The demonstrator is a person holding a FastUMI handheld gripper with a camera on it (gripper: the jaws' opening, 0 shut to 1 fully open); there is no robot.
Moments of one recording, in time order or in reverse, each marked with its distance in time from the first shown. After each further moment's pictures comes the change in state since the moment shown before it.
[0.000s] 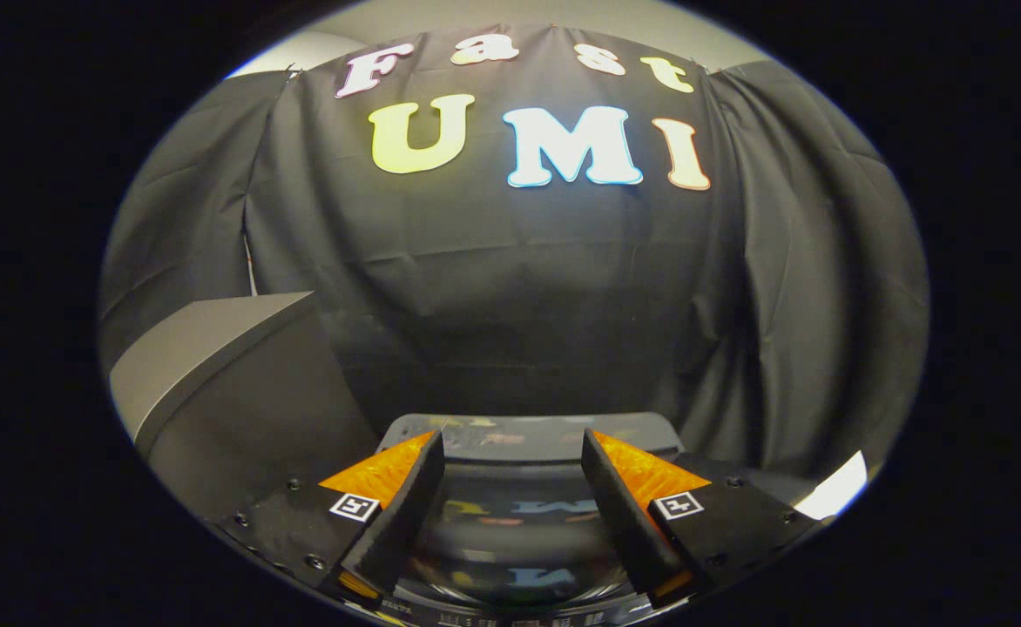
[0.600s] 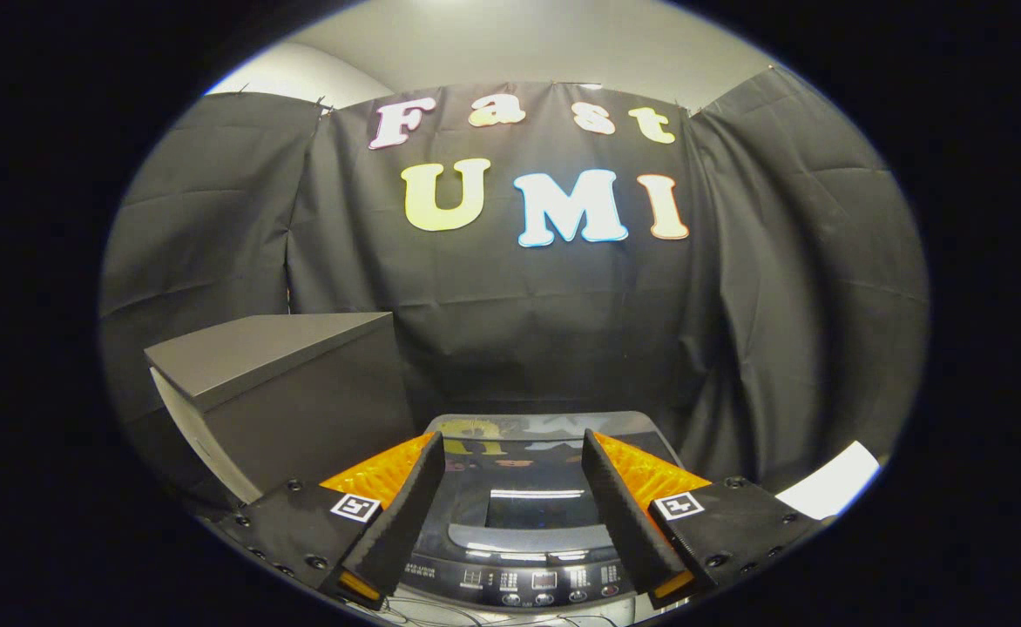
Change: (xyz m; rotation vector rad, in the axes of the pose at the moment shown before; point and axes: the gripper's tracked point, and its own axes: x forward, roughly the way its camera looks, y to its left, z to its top) arm -0.136 0.013 -0.027 -0.009 -0.231 -0.002
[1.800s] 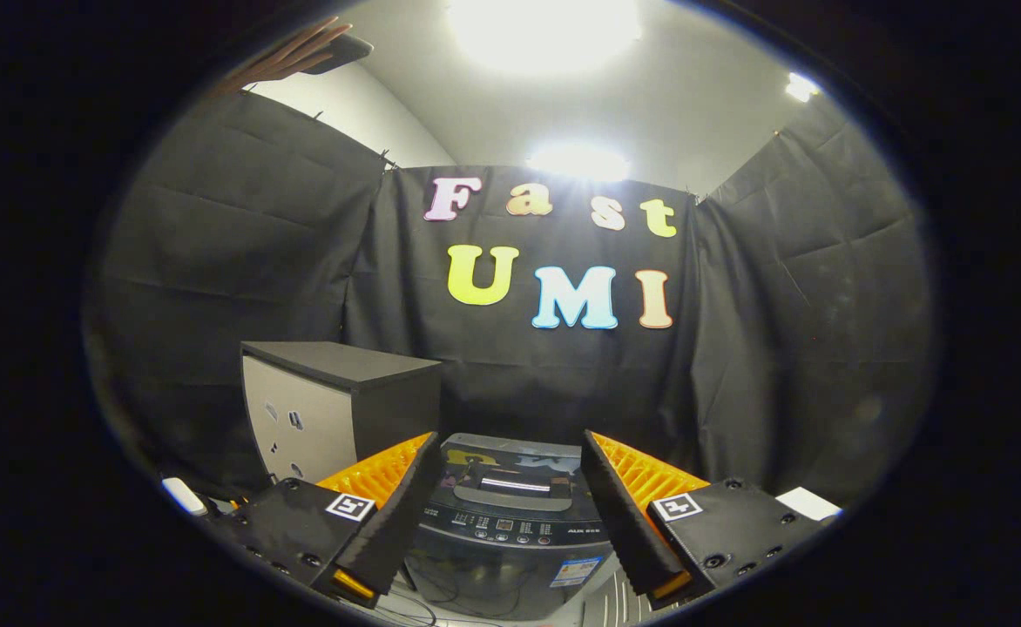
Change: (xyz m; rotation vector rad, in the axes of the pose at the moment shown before) arm -0.226 -0.028 0.013 -0.146 -0.256 0.065
